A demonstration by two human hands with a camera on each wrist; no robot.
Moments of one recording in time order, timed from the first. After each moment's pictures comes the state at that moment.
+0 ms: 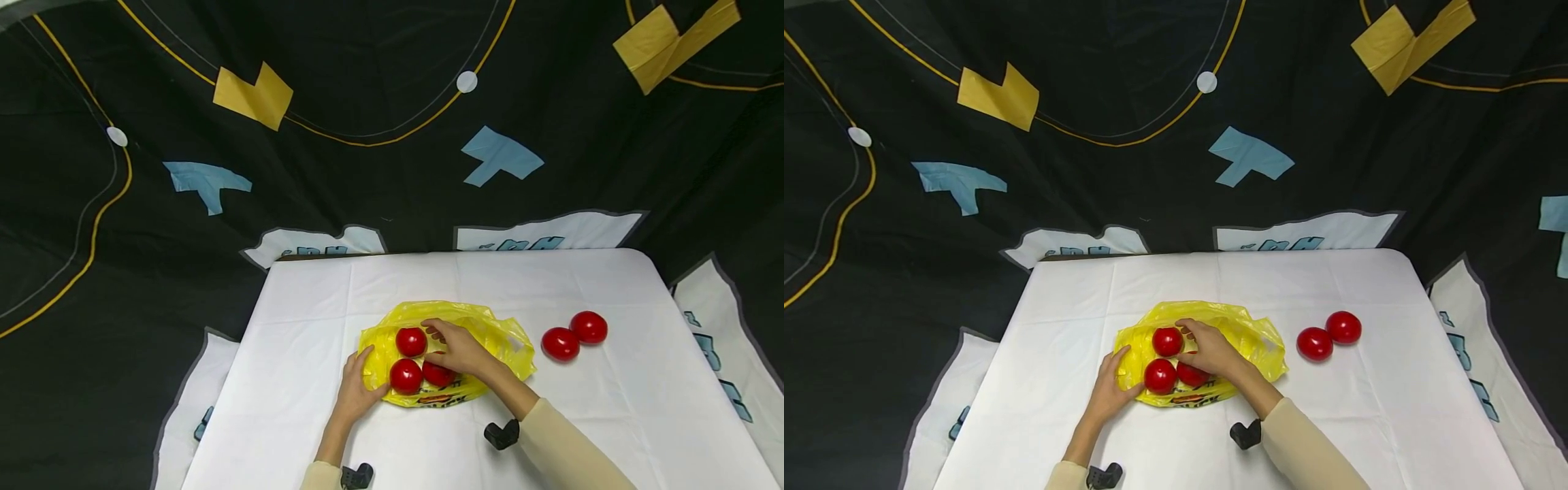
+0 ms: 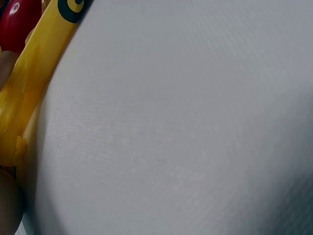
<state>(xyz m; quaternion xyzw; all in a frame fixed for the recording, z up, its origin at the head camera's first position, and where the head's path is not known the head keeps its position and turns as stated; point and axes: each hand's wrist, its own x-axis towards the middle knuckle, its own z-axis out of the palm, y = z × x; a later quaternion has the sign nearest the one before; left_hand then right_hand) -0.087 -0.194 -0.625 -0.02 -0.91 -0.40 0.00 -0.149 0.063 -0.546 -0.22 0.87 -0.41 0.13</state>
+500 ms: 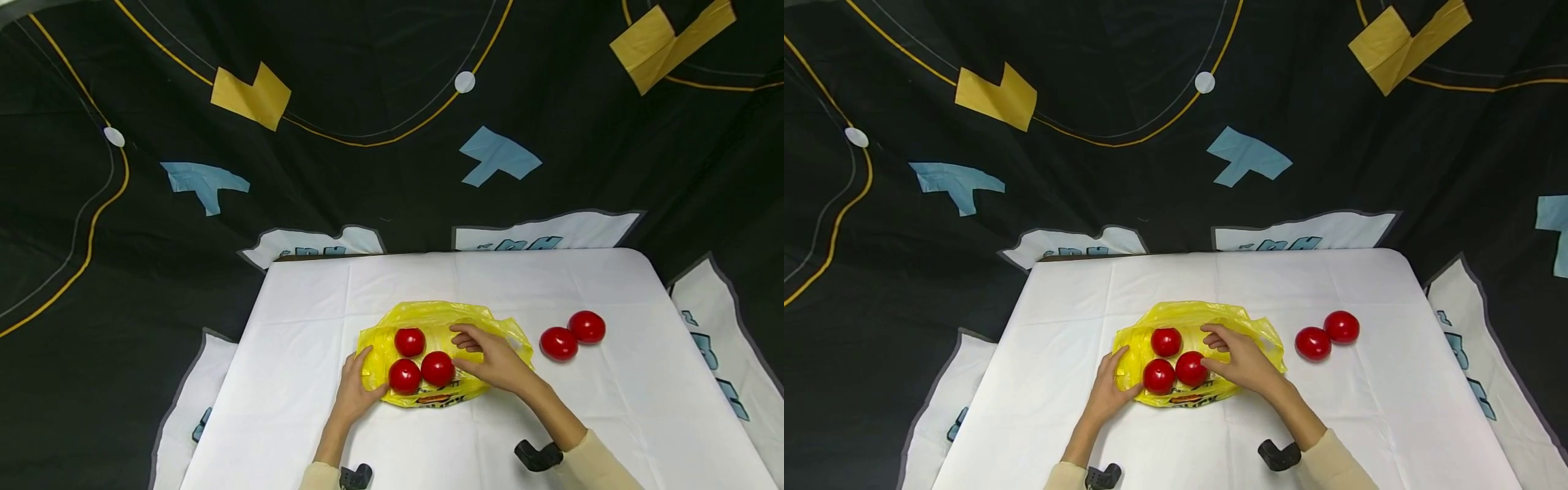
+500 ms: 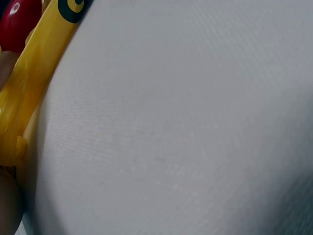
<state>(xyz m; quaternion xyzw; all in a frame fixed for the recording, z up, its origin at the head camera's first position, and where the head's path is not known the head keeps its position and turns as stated) -0.087 -0.195 -0.626 -0.03 -0.91 -0.41 0.01 -0.114 0.121 -0.520 -0.23 0.85 -0.47 0.06</state>
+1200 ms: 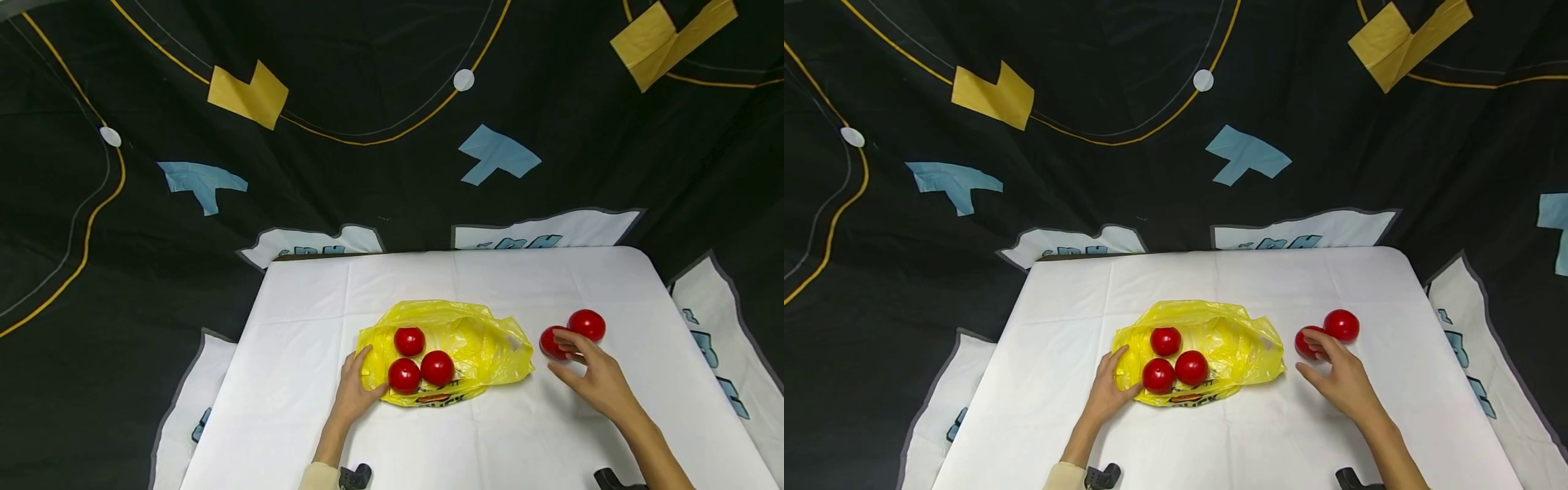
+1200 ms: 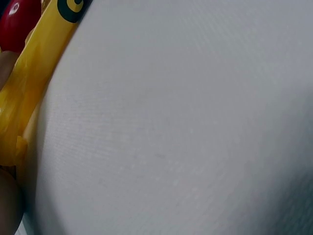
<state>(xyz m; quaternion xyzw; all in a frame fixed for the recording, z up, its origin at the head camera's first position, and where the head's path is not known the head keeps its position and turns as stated) -0.088 -0.195 -0.624 -0.02 -0.91 -0.40 0.00 -0.071 0.250 -0.530 -0.09 0.92 -0.38 -0.08</state>
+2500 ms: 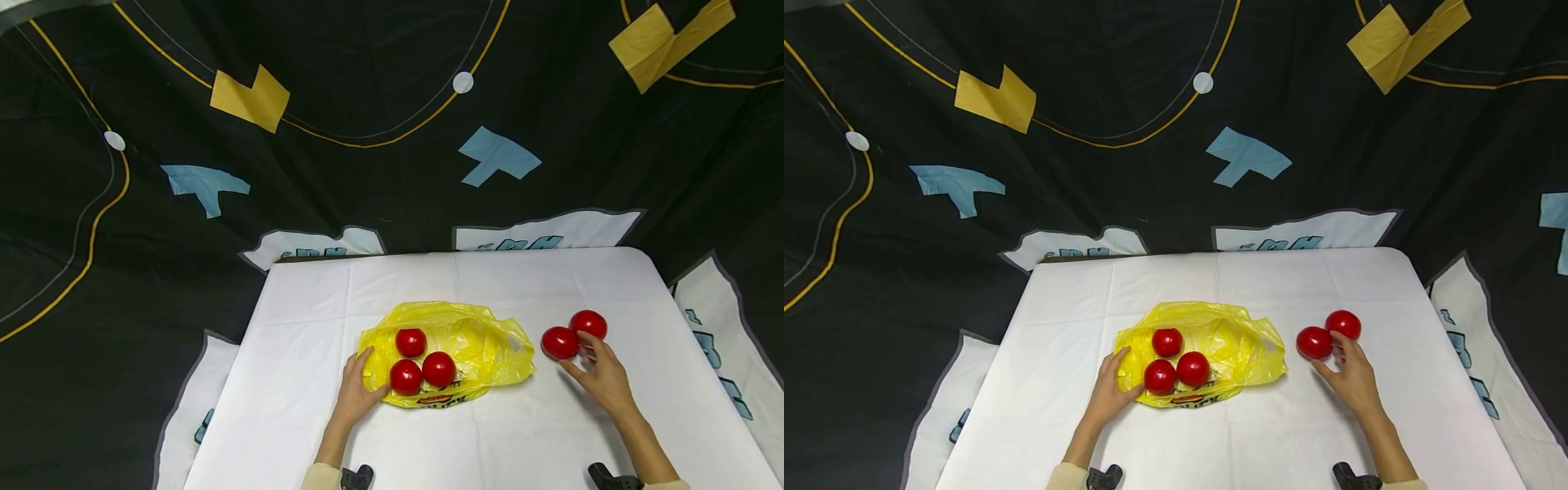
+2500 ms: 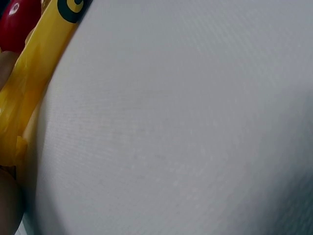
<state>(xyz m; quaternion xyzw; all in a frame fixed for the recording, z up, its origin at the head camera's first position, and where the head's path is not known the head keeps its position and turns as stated) -0.086 -0.193 -0.623 -0.02 -0.91 -0.40 0.00 -0.082 0.274 -0.584 0.02 0.92 -0.38 -0.09</state>
